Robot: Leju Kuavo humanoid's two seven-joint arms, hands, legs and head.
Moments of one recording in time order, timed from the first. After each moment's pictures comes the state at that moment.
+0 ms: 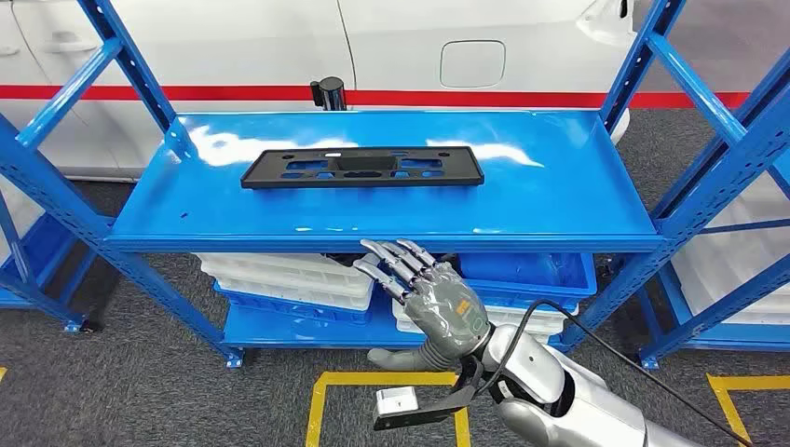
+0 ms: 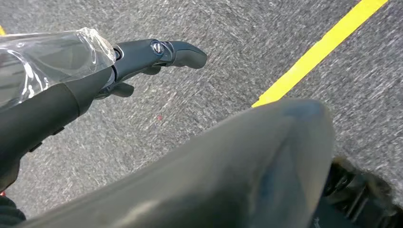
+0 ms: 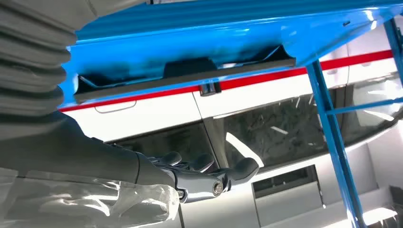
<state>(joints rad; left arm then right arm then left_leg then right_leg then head) -0.14 -0.03 -1.16 -0.24 0.54 0.49 0.04 -0.38 -0.42 0.75 -1.82 0.87 -0.30 0.24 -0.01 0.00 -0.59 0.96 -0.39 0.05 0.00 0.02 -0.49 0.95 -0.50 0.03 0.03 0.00</state>
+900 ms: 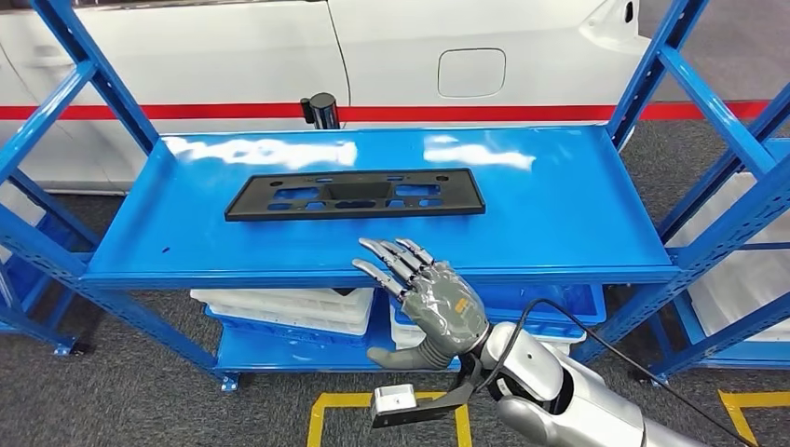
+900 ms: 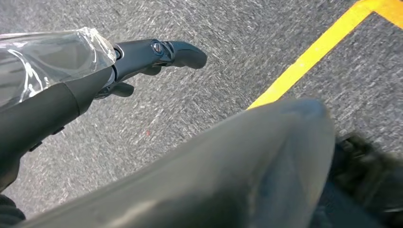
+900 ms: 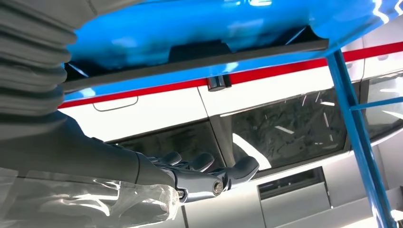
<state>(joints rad) -0.14 -0.03 -1.16 -0.24 0.54 0.49 0.04 -0.39 -0.42 0.75 -1.82 0.87 -0.29 0.24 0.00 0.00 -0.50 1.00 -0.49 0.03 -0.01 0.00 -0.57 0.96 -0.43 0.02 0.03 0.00</state>
